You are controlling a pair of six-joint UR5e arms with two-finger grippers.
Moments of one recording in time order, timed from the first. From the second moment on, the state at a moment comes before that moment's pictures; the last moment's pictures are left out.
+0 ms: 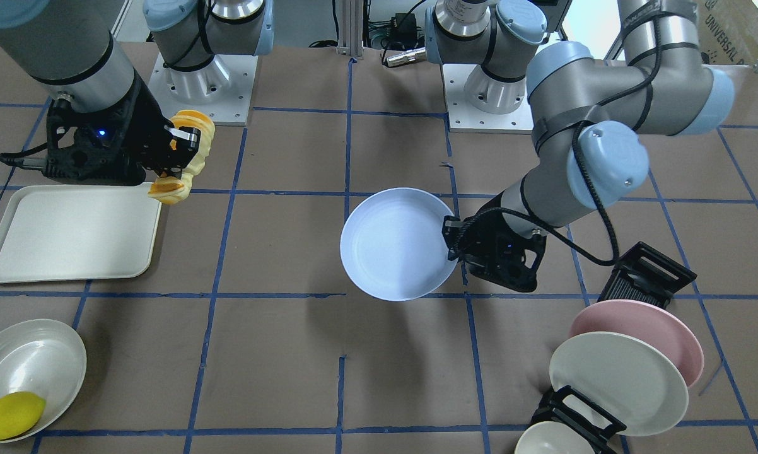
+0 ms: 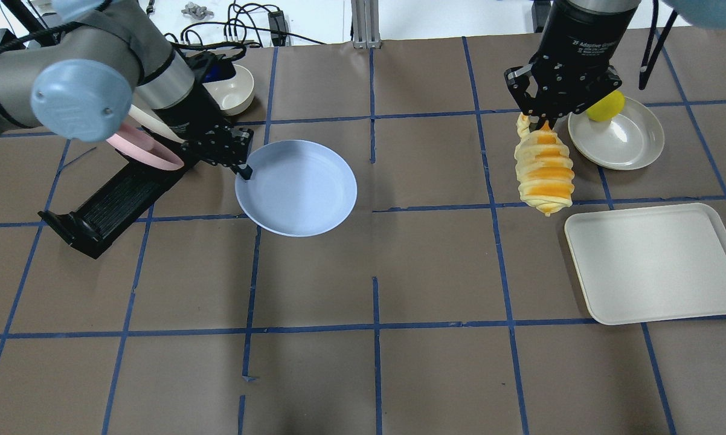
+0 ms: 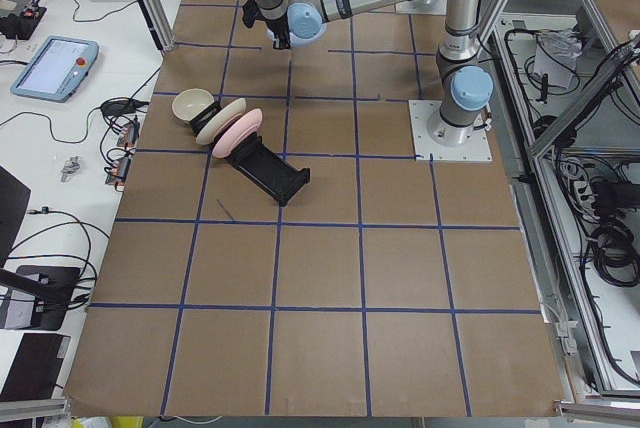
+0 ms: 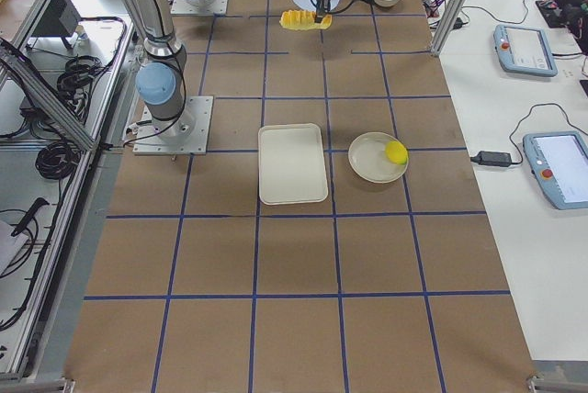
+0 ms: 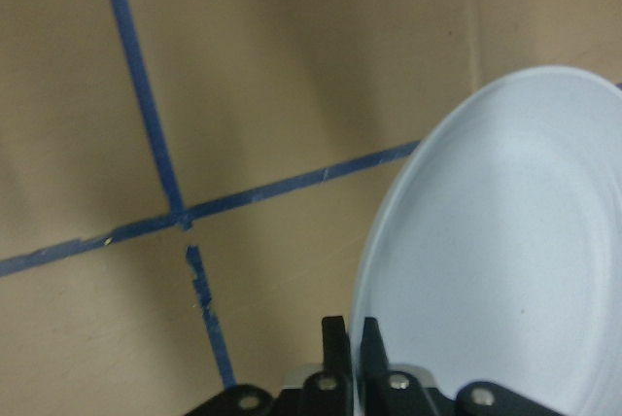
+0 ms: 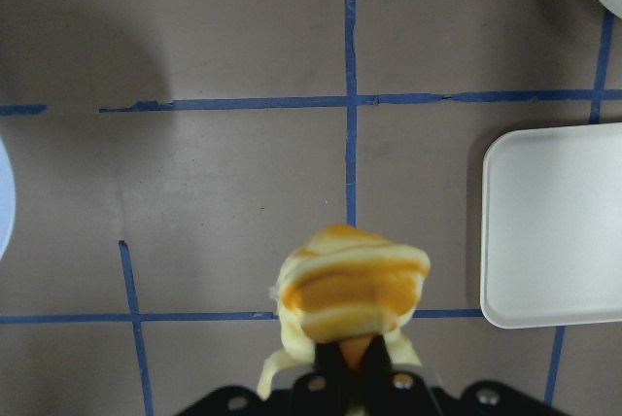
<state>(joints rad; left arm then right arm) -1.58 -1.88 -1.63 -1.33 1.29 0.24 1.59 -1.43 1.41 -1.42 -1.54 0.03</state>
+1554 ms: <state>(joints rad) -1.59 -1.92 -1.70 -1.02 1.34 0.10 1.71 -1.28 1.57 -1.88 -1.51 0.15</state>
